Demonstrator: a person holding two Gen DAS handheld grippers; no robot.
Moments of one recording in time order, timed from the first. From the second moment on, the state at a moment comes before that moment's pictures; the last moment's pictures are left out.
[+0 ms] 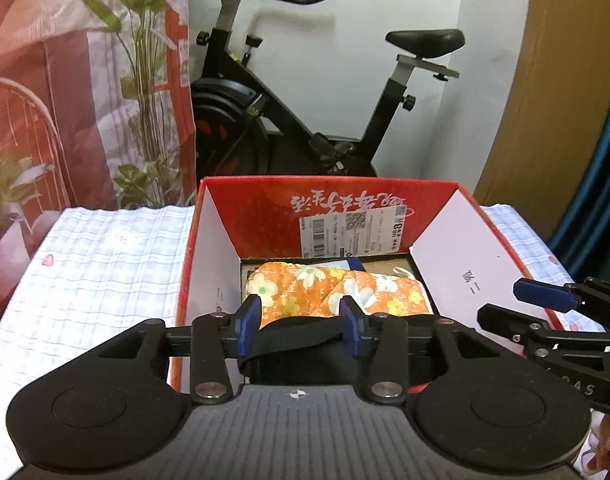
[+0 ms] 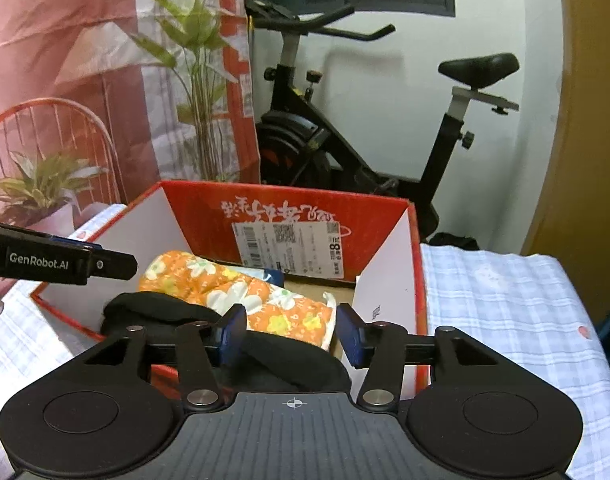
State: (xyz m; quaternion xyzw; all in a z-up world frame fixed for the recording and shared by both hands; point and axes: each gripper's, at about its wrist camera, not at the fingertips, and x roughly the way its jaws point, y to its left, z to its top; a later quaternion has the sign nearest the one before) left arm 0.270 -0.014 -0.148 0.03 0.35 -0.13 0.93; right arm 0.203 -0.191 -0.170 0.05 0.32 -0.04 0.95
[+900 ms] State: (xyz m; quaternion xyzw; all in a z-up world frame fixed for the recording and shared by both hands) left arm 0.095 0.015 -0.228 -0.04 0.42 -0.17 0.89; right arm 0.022 -0.177 -0.219 0.12 0.31 -0.04 0.94
